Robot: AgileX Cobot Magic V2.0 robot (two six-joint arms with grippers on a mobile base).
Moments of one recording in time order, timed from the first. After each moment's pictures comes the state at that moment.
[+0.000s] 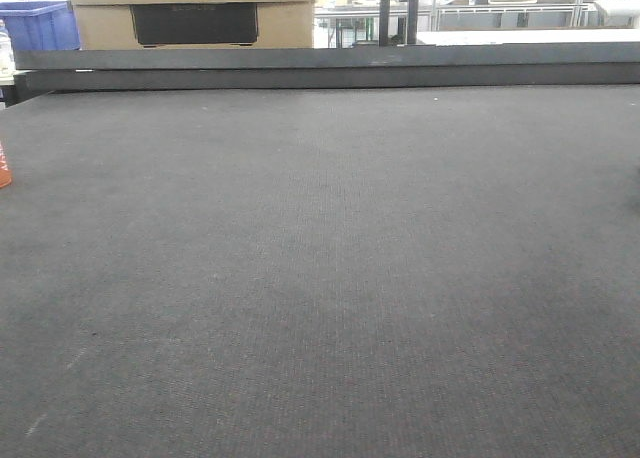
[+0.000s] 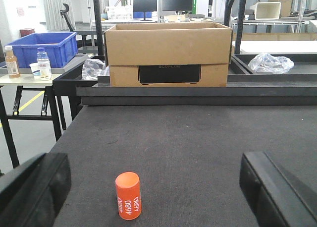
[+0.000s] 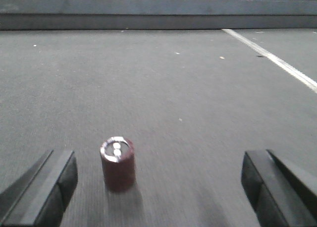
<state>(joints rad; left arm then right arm) -0.11 0.44 -0.69 0.10 0.34 -0.05 -0.12 1.64 -0.51 0.16 -0.89 -0.12</state>
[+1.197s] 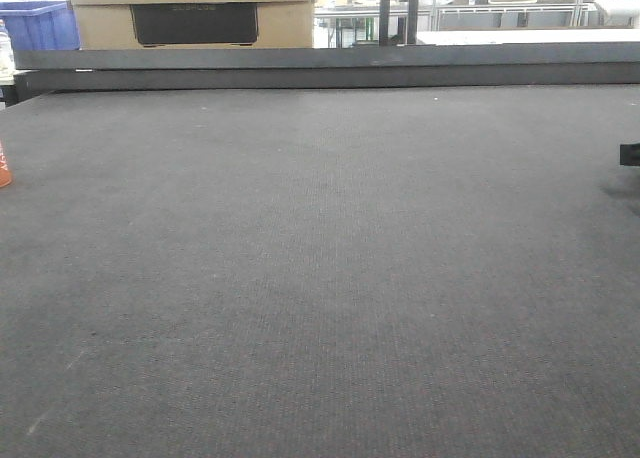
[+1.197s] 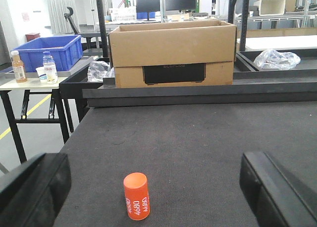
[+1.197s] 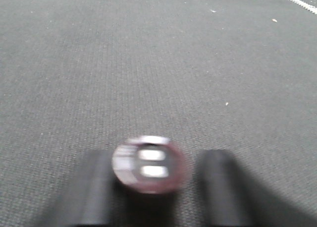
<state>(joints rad) -0.11 0.44 -0.69 0.14 0.34 -0.05 -0.12 2.02 -0.83 0.10 -0.83 -0.12</state>
